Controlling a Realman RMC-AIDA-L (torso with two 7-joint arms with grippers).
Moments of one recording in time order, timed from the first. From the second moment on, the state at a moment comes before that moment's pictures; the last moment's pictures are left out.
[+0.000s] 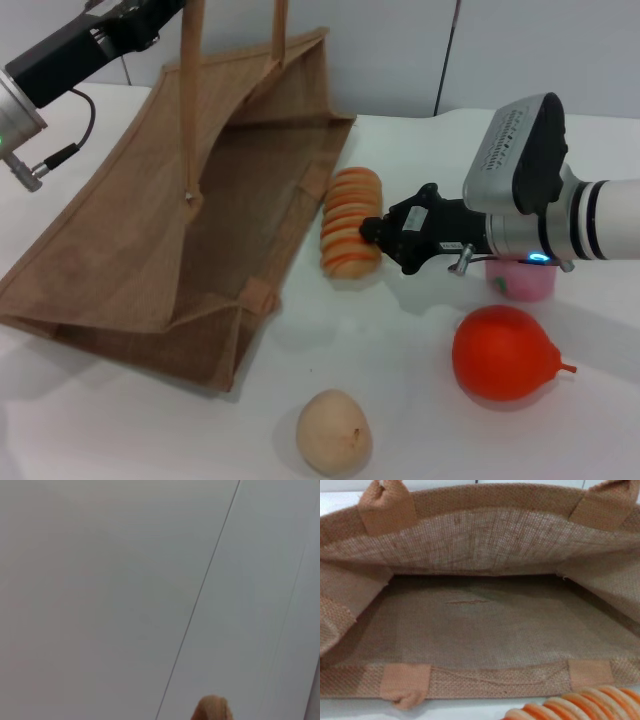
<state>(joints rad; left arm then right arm) -0.63 -2.03 0.40 0.52 -1.57 -1.57 1.69 1.04 2.03 -0.65 0.02 -2.09 -0.86 0.97</state>
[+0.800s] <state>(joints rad) -0.63 -2.03 0.40 0.52 -1.56 -1.56 1.69 1.06 2.03 -0.66 0.00 -2.10 -0.90 0.97</state>
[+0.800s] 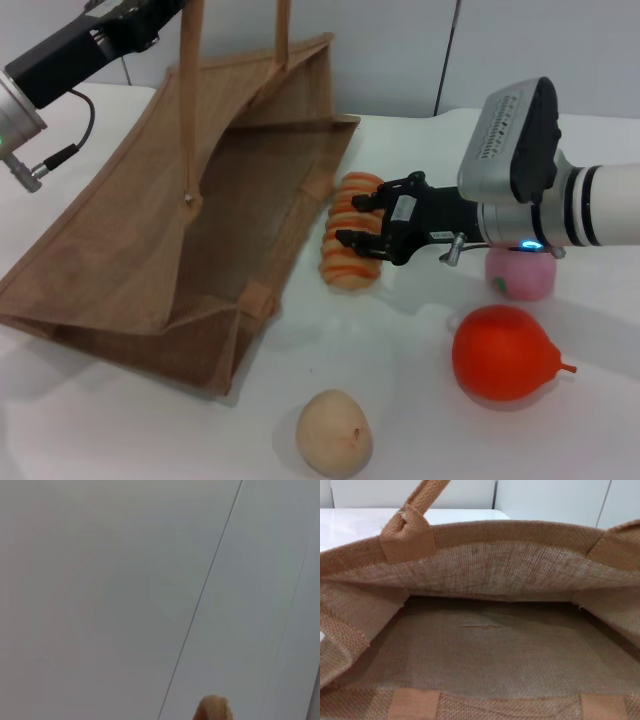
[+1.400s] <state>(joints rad) -0.63 -2.03 0.40 0.52 -1.57 -1.56 1.69 1.13 2.04 -0.66 0.05 -2.12 -0.82 1.01</state>
